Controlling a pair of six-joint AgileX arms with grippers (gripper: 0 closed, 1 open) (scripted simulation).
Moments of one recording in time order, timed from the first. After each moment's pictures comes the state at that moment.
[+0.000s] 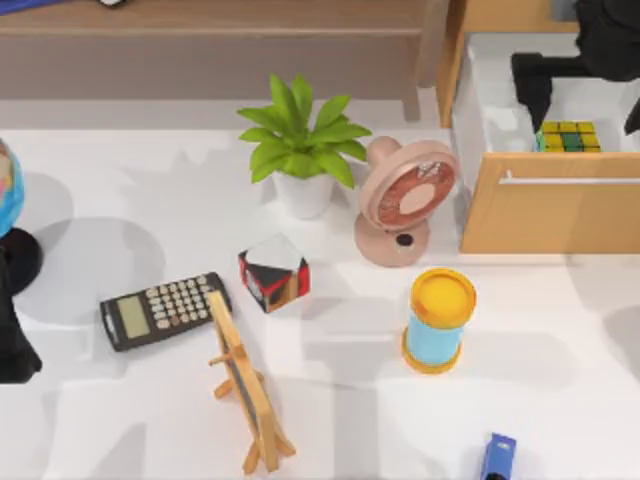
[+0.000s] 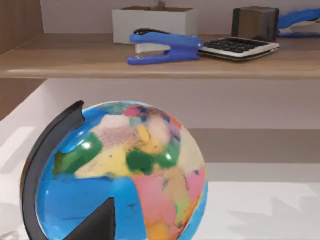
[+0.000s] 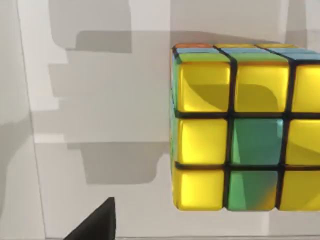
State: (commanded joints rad) left arm 0.00 0.00 0.00 0.00 0.00 0.00; right arm 0.14 2.39 2.28 -1.36 0.02 0.17
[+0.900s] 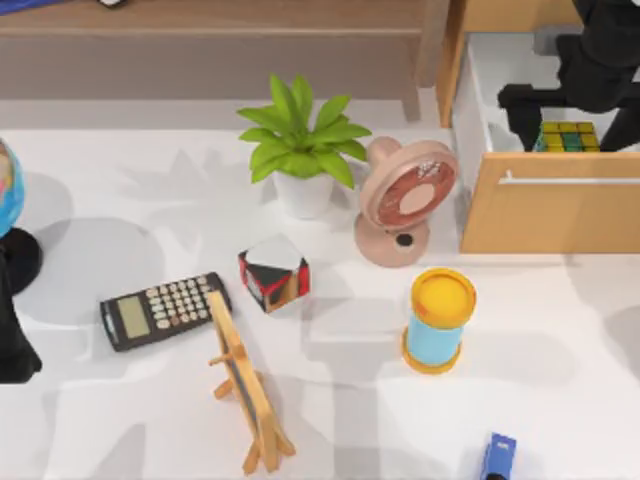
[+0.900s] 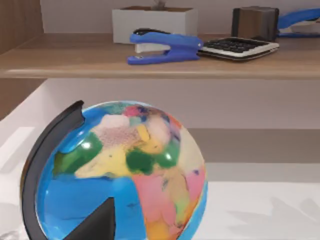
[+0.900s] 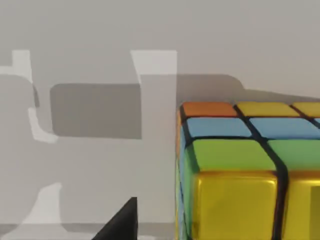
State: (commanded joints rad) left arm 0.00 0.00 0.00 0.00 0.00 0.00; right arm 0.13 2.46 2.21 -1.22 0.02 0.17
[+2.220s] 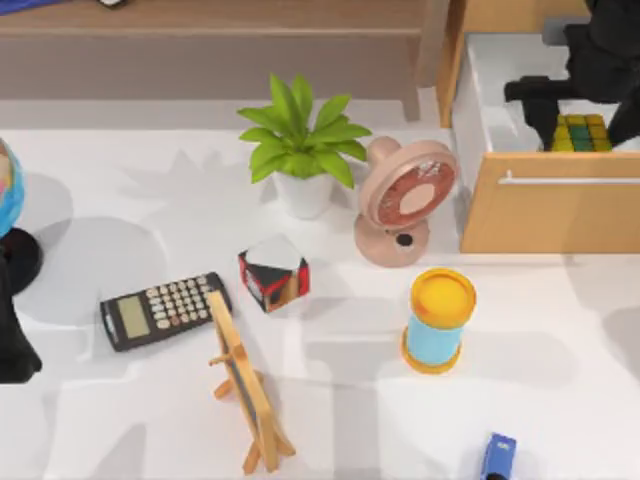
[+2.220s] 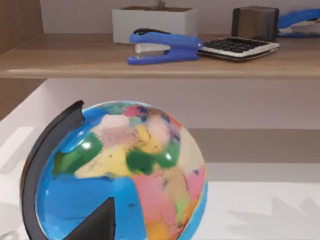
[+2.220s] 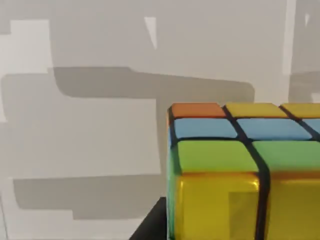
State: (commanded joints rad) left arm 0.00 0.00 0.00 0.00 0.00 0.00; right arm 0.15 2.40 2.19 -1.27 0.07 0.19
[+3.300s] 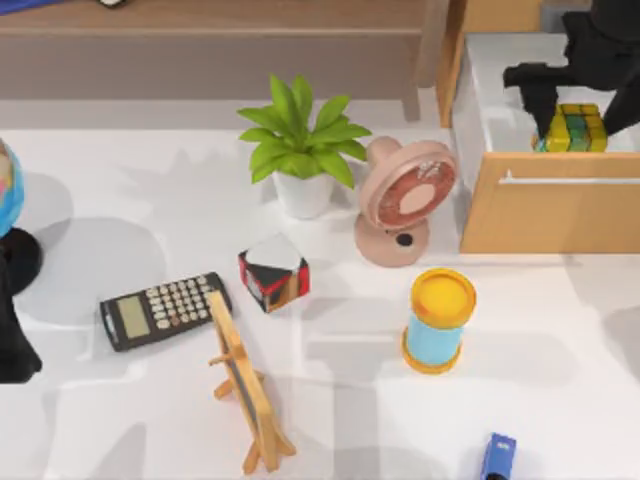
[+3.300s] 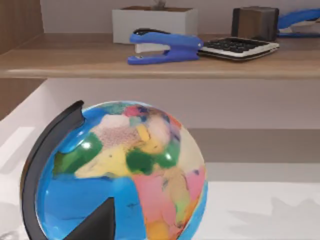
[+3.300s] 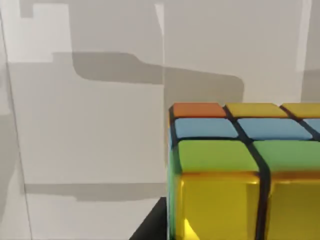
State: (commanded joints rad) left arm 0.00 0.00 0.00 0.00 0.00 0.00; right arm 0.14 2.47 2.34 -1.34 0.02 0.17
